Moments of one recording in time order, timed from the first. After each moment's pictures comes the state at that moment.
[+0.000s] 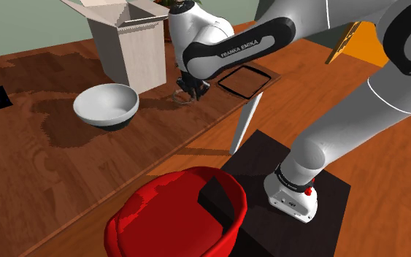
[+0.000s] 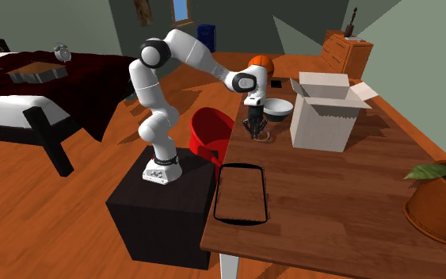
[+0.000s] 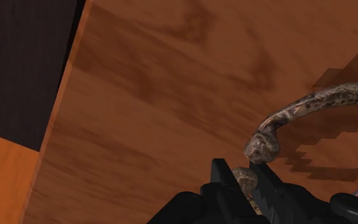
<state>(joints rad) -0.23 -0.19 0.46 -2.31 -0.22 2.08 1.51</state>
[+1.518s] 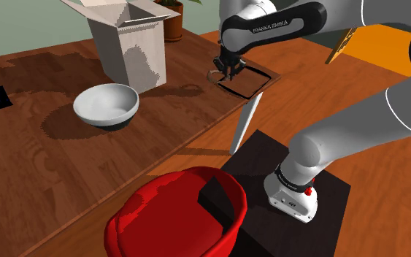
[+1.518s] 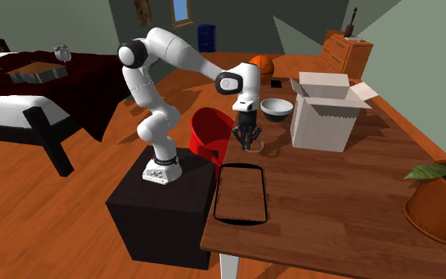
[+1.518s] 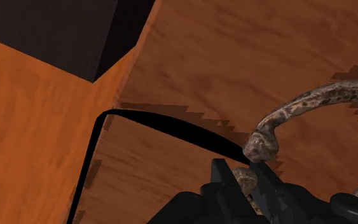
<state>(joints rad) -0.34 -0.40 0.21 -2.42 -0.22 2.07 1.13</state>
